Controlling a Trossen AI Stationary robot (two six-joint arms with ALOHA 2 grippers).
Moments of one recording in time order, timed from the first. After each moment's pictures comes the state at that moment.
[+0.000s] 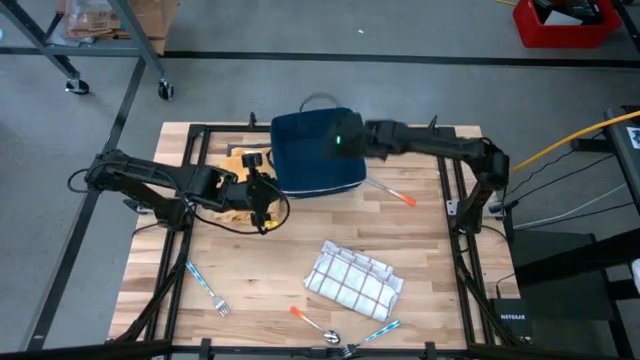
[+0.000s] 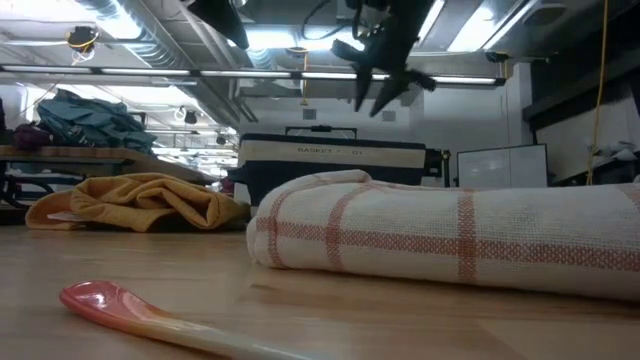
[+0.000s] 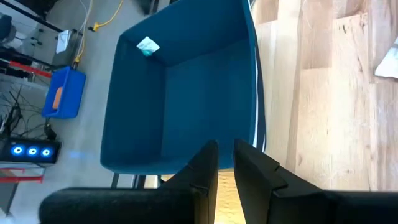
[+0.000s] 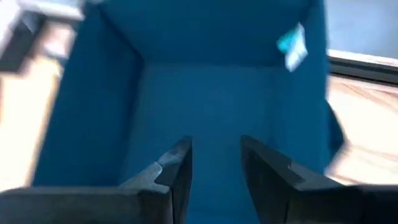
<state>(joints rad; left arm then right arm) -0.19 1.31 1.30 -0.94 -0.69 0.02 -0.28 1.75 1.63 -0.87 0.39 0.91</state>
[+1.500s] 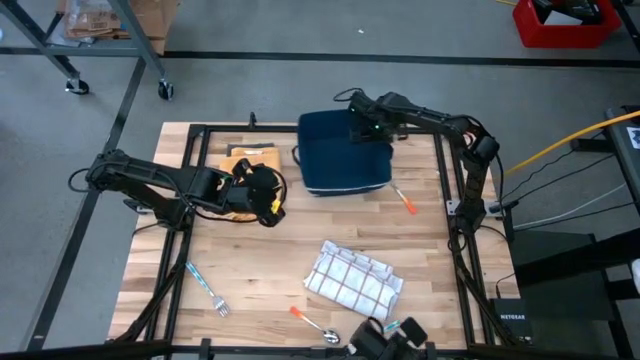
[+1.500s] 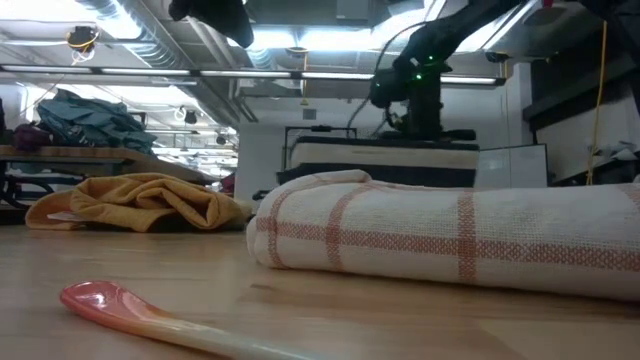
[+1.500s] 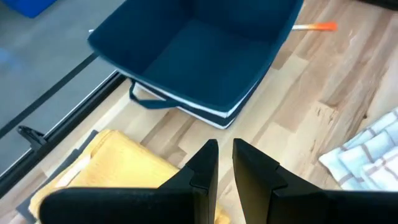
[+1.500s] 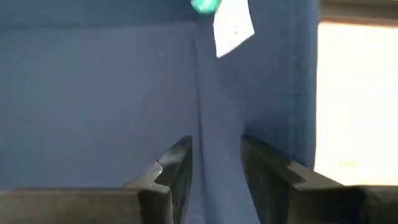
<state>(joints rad) -0.20 1.32 1.30 -0.91 -0.69 -0.62 -0.66 1.90 1.56 -1.09 0.18 0.82</state>
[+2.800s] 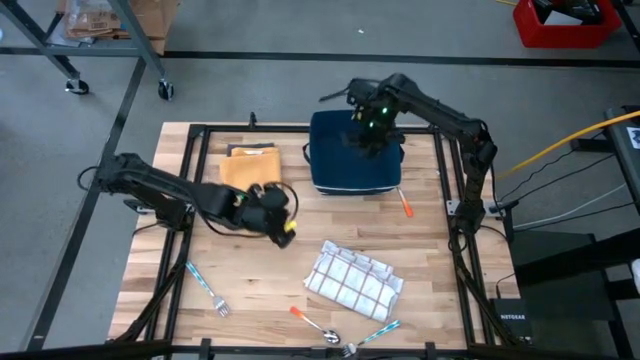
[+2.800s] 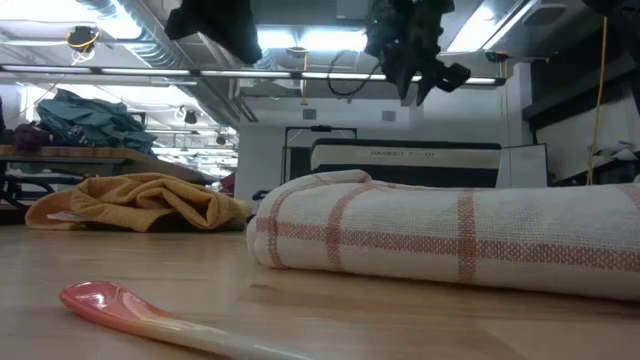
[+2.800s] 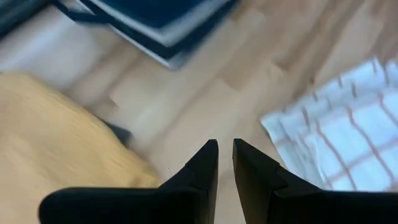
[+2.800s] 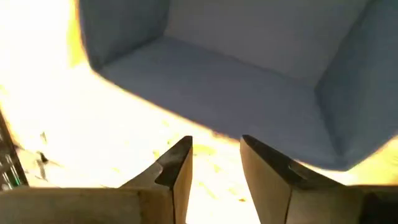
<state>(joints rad) -0.29 1.45 1.30 -0.87 -0.53 -0.86 -0.55 1.89 1.98 -1.57 -0.39 0.70</state>
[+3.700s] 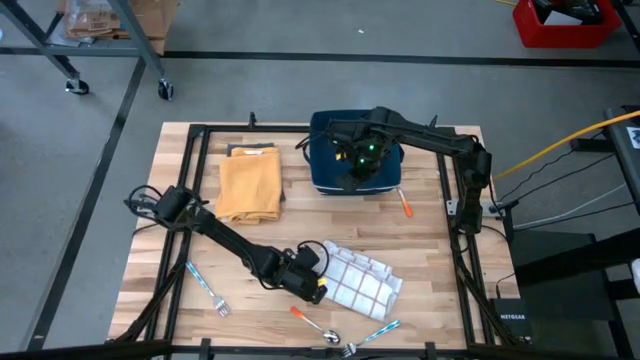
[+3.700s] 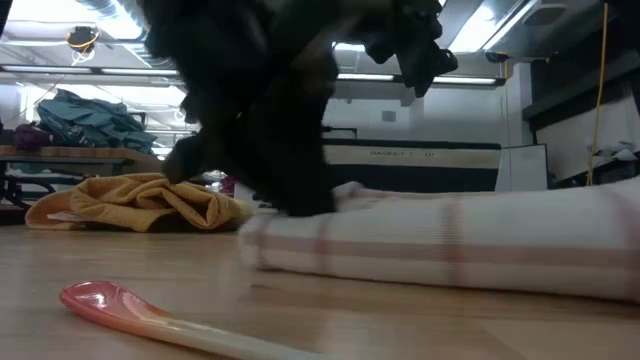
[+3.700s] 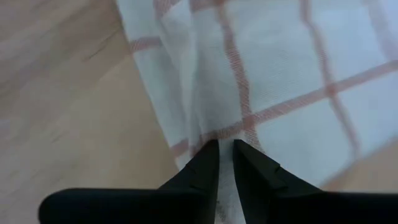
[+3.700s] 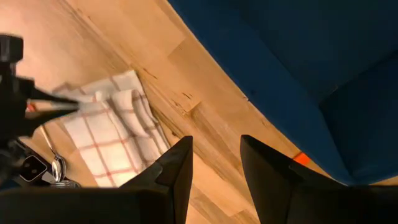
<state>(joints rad) -0.47 1.99 1.30 -0.32 -0.38 -1.20 -0.27 1.89 1.95 -1.57 -0.23 0.47</state>
